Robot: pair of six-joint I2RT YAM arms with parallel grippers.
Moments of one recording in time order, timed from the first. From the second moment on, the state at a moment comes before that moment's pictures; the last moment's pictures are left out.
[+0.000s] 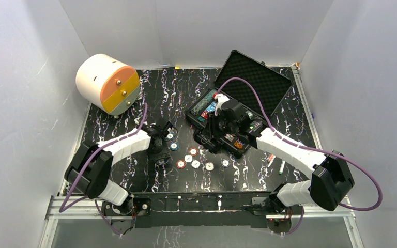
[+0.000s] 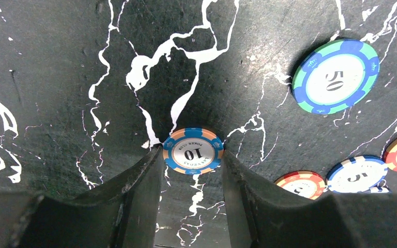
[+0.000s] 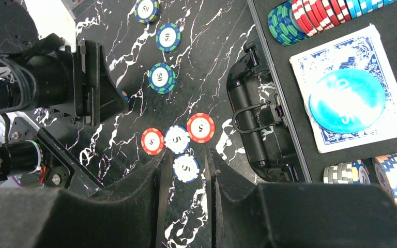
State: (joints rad) left arm -0.58 1.50 0.80 -0.74 -0.18 -0.83; right arm 0.77 1.33 0.97 -0.27 -0.15 0.44
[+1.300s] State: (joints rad) left arm -0.59 1.25 0.85 -0.57 0.23 -1.25; right arm 1.06 1.33 0.64 0.28 0.07 0.96
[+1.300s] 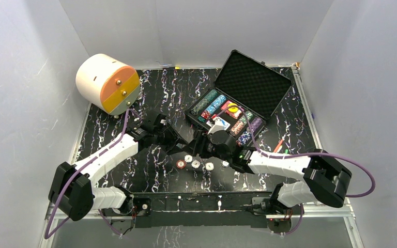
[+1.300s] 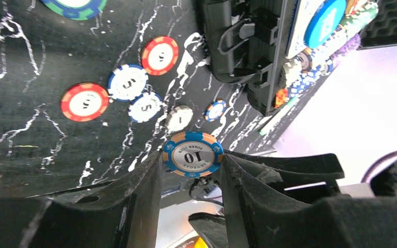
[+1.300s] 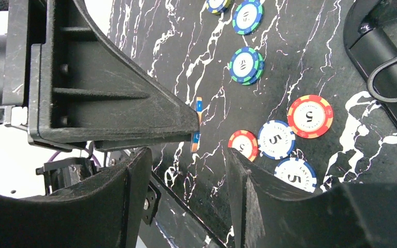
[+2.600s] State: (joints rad) left arm -0.45 1.17 1.06 -0.71 0.04 -1.09; right arm 0.88 1.18 0.78 0.03 0.01 0.36
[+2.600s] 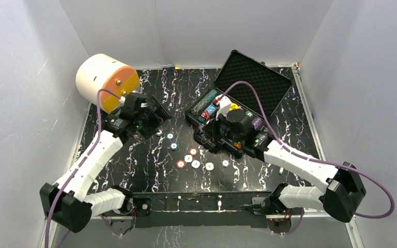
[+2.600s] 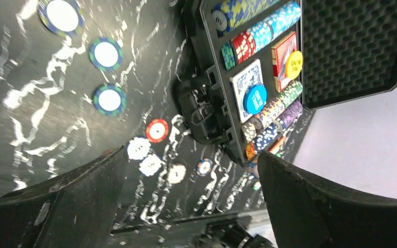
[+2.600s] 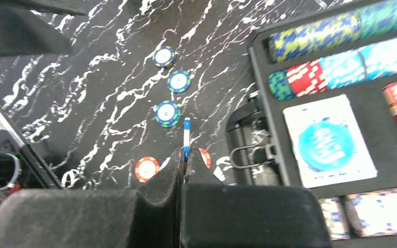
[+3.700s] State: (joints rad) left arm -0.43 1.24 1.02 -0.73 0.15 -0.75; right arm 0.58 1.41 1.05 -0.62 0.01 -0.16
